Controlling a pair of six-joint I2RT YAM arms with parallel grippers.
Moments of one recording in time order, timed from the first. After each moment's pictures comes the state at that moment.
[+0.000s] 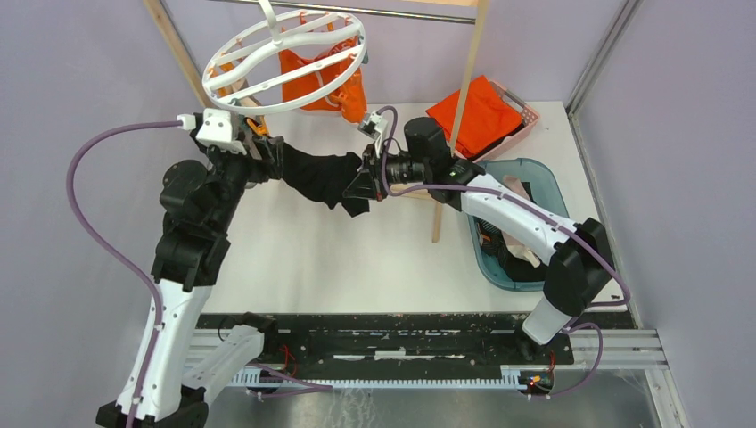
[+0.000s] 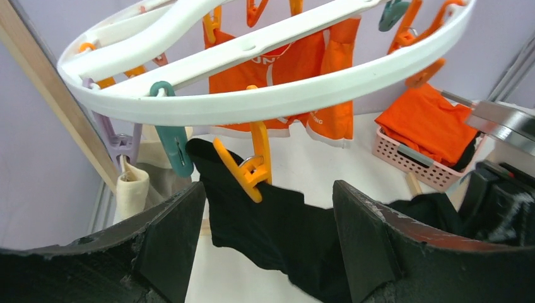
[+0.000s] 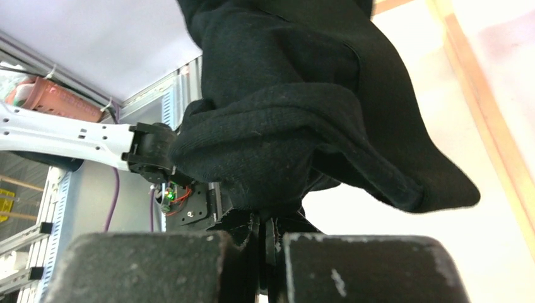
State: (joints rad) left arm -0.27 0.82 1.22 -0.35 -0.08 0.00; right arm 0.72 1.65 1.42 -0.07 -0.71 0.24
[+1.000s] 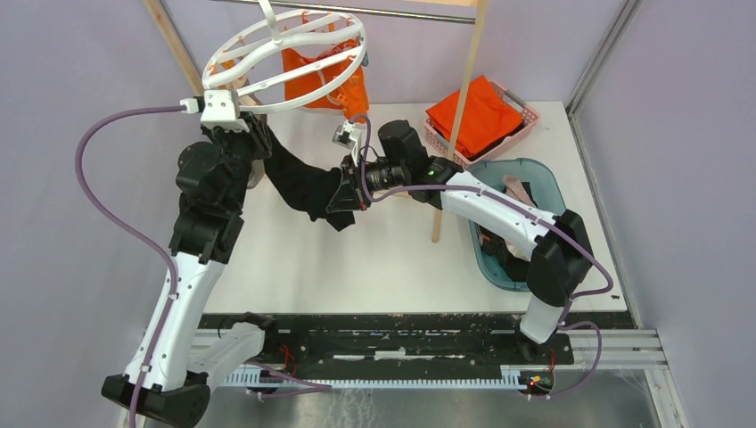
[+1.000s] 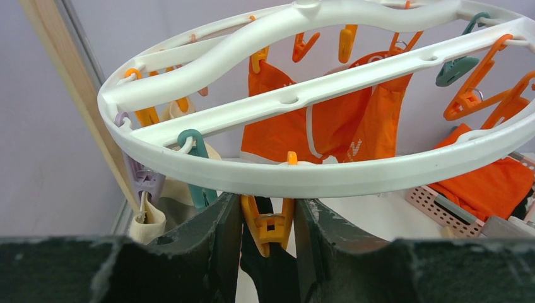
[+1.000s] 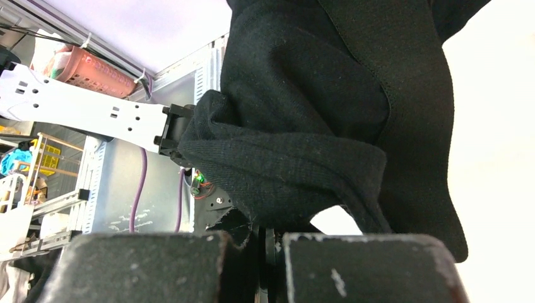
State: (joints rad) left arm -0.26 0.93 1.20 -0.14 -0.23 0.01; right arm 0.81 1.76 1.55 -0.17 -0.79 0.24
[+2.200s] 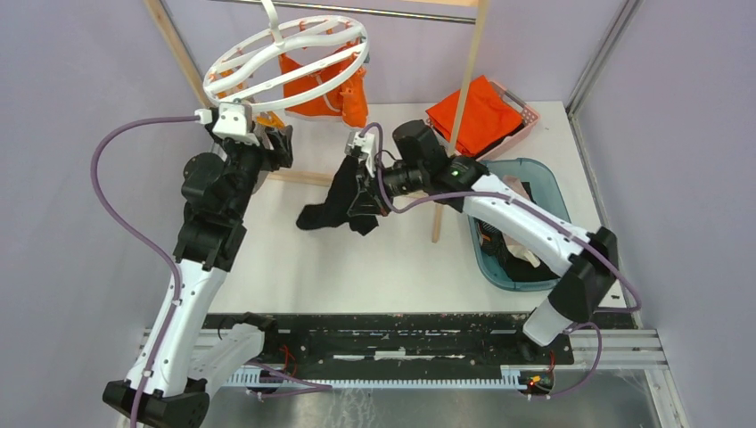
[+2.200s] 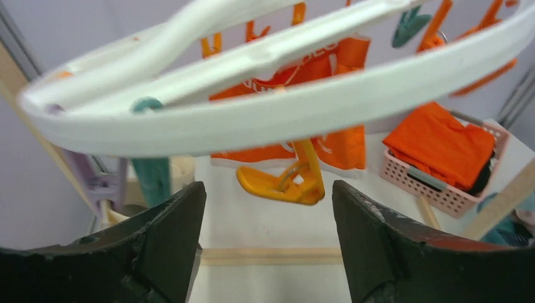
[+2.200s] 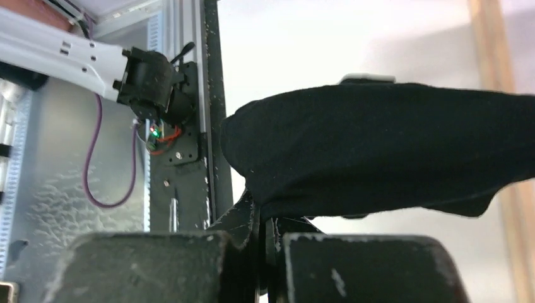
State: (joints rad) left arm -0.26 0.90 1.12 -0.08 -0.11 0.01; right arm 0.81 1.66 1.55 -0.41 -0.71 -0.01
